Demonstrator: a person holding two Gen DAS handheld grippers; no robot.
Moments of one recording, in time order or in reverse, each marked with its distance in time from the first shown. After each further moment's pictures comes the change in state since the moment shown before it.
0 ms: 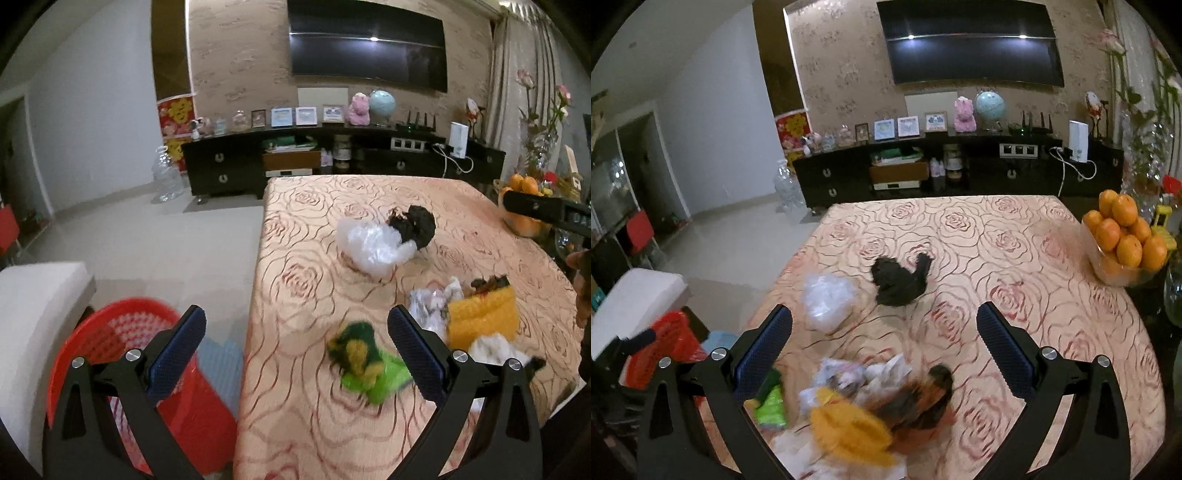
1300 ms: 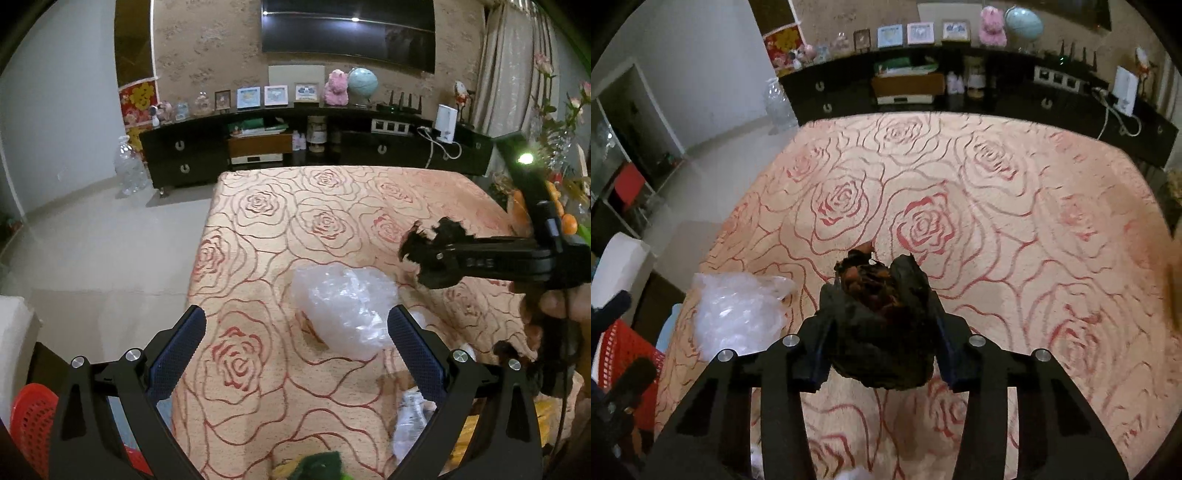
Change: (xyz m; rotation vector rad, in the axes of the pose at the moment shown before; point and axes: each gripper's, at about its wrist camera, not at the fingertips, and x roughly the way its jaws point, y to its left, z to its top) left arm 0.119 -0.041 0.063 0.018 0.084 -0.102; right arm 0.164 -0.027 0.030 -0.012 0.328 0.044
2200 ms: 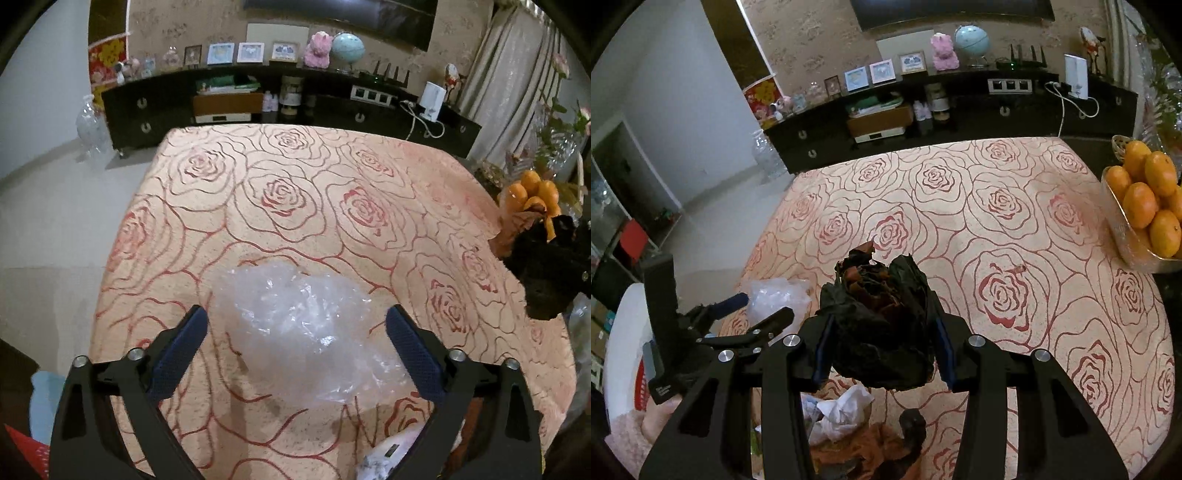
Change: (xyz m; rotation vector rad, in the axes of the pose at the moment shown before) left arm 0.077 -0.024 0.010 -0.048 0.153 -0.141; right arm -0.087 -0.024 -0.031 0.150 -0.110 0.013
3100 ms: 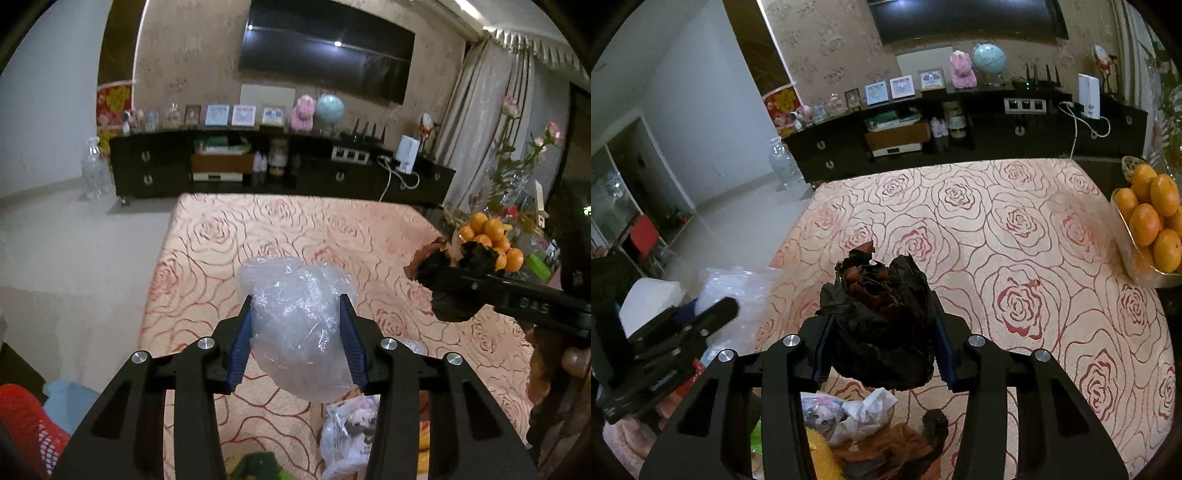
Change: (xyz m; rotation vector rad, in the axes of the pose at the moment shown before) left arm -0.121 -0.007 -0.018 0.018 -0.250 -0.039; right arm -0.023 0.024 -0.004 -0.053 -0.079 0.046
